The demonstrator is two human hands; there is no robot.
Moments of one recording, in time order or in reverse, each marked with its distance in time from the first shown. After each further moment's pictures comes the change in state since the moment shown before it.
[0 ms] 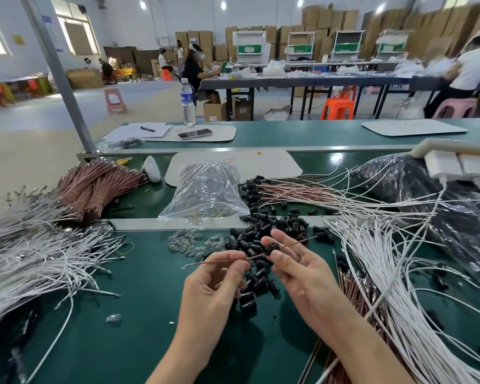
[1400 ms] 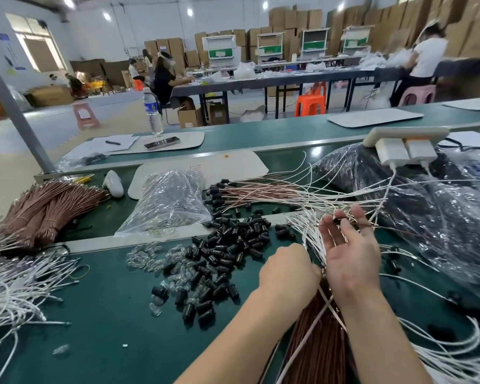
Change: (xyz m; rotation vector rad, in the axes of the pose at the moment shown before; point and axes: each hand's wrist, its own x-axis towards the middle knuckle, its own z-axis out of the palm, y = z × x) left_hand 0.033 0.014 0.174 1.099 -0.583 -0.168; right_hand 0.008 -0.062 -0.082 0.401 0.525 -0.482
